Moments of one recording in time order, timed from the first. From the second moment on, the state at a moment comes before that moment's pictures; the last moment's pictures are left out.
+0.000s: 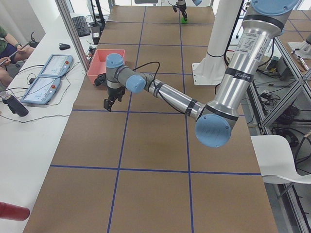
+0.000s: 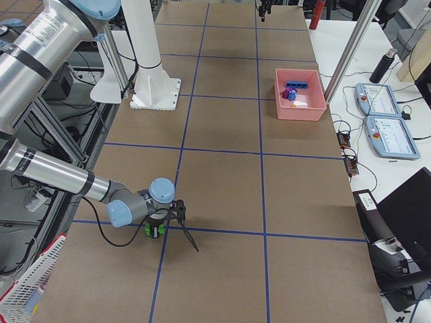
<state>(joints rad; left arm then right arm) -1.19 -1.91 -1.68 -1.68 -2.16 -0.16 0.94 -2.21 1.69 -0.81 2.28 0.39</state>
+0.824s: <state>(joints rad) -1.21 -1.74 -1.77 -1.68 -2.16 -0.15 1.22 -1.73 1.78 -1.18 2.26 0.38</state>
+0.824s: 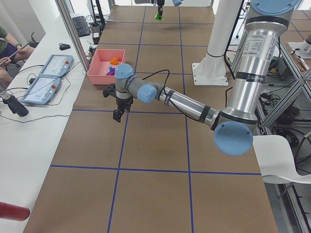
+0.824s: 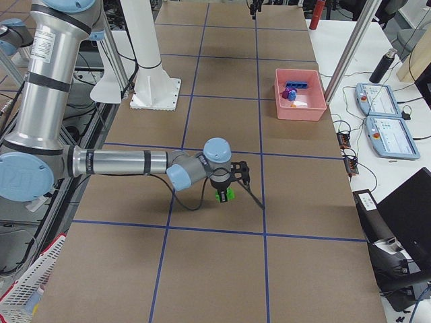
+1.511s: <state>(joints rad) -1.51 -1.52 -1.76 -1.68 -2.29 0.07 1.21 -1.11 1.58 -1.59 2.23 0.39</state>
